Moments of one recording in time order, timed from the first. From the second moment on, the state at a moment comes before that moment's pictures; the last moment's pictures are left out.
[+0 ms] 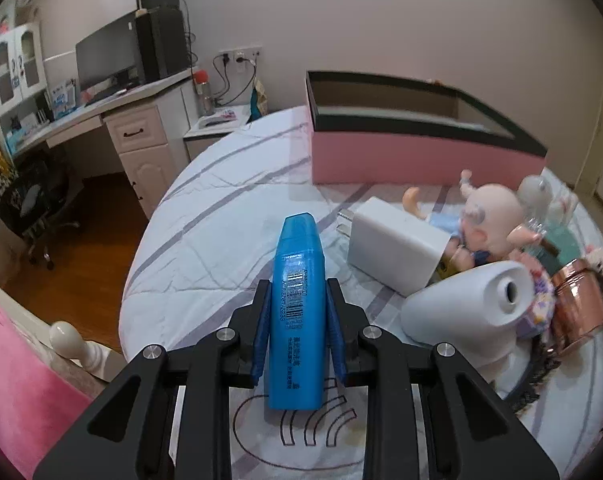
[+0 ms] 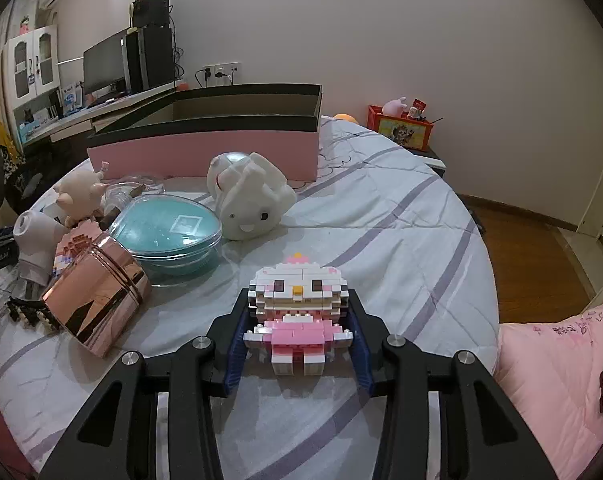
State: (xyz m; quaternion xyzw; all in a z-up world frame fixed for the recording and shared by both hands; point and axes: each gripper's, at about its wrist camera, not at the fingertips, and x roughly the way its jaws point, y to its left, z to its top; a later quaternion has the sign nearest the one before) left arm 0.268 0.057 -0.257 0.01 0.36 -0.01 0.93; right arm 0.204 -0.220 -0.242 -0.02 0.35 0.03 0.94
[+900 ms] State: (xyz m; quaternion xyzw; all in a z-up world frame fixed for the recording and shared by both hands) left arm 0.237 0.012 -0.143 0.05 0.24 -0.07 0.97; right arm 0.203 -0.196 -0.145 -0.01 0.25 0.08 0.96
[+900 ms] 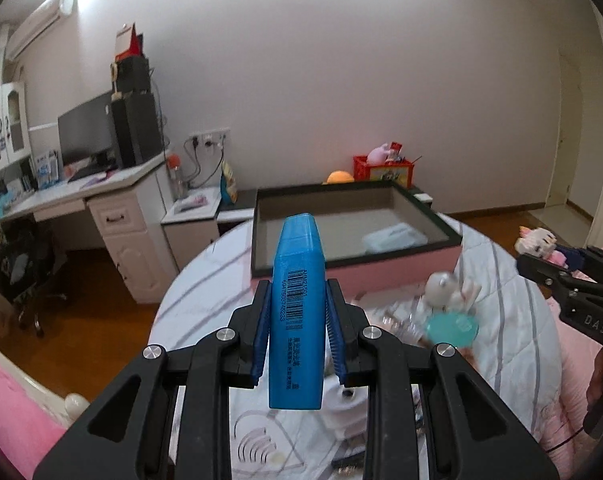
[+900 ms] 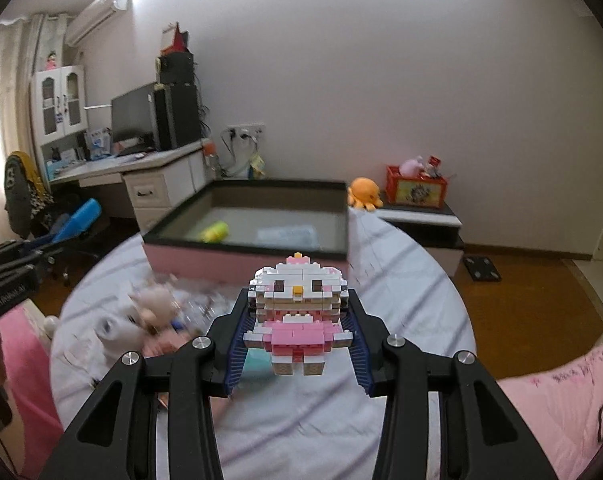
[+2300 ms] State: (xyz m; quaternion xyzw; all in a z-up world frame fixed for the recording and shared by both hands) left arm 0.489 -0.025 -0.173 0.07 0.40 -0.10 0.91; right arm 0.439 -0.188 -0.163 0.02 0.40 0.10 0.91
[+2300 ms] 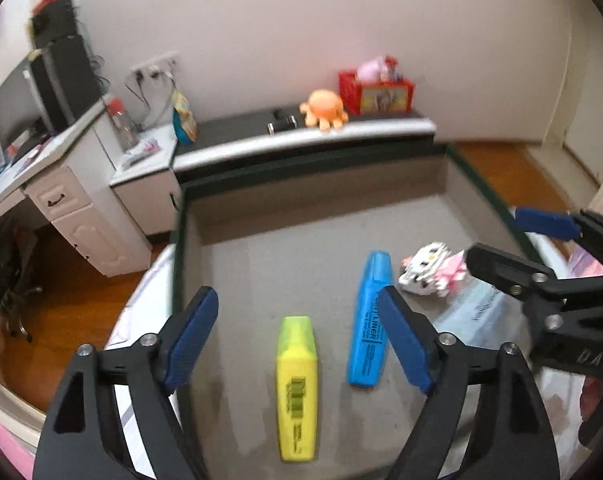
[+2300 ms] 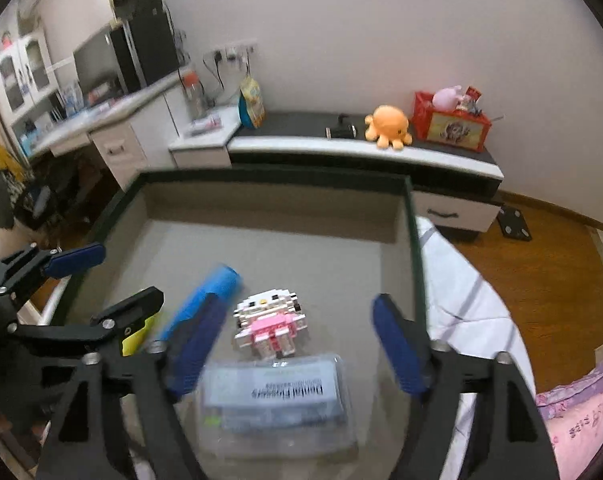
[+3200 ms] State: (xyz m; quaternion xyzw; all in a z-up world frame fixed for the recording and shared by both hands) left arm 0.125 0.012 -0.075 0.03 0.10 -0.01 0.99; right arm 0.099 -0.165 -0.077 -0.01 0.08 0.03 1.00
